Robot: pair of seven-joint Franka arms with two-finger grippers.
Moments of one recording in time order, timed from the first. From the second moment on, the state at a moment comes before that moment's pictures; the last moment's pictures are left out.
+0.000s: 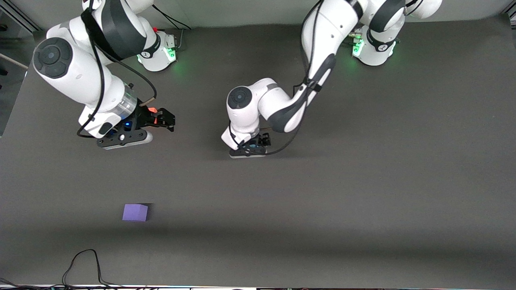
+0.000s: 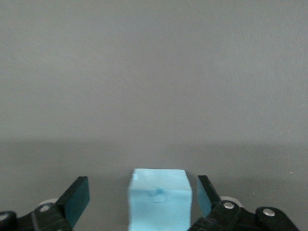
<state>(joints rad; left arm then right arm) -0.77 0.81 -0.10 -1.28 0.13 2.12 -0.95 0.45 0.09 -0.09 -1.74 0.10 1.83 0.24</state>
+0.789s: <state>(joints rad) -0.14 0.46 -0.11 -1.44 -0.01 1.72 -0.26 0.76 0.35 -0.08 -1.47 0.11 1.85 0.65</state>
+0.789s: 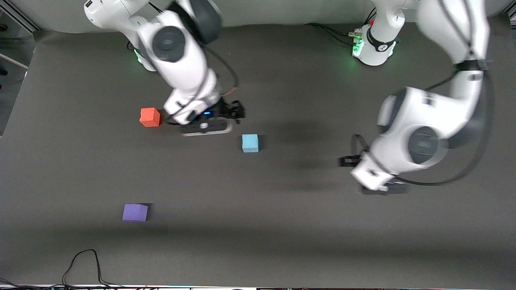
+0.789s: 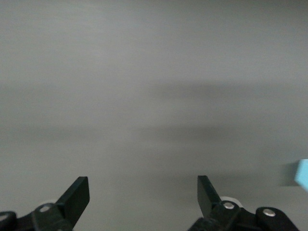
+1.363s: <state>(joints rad) 0.11 0.20 -0.11 -1.52 0.03 1.64 -0.04 0.80 0.51 -0.10 -1.41 0.11 1.88 0.73</state>
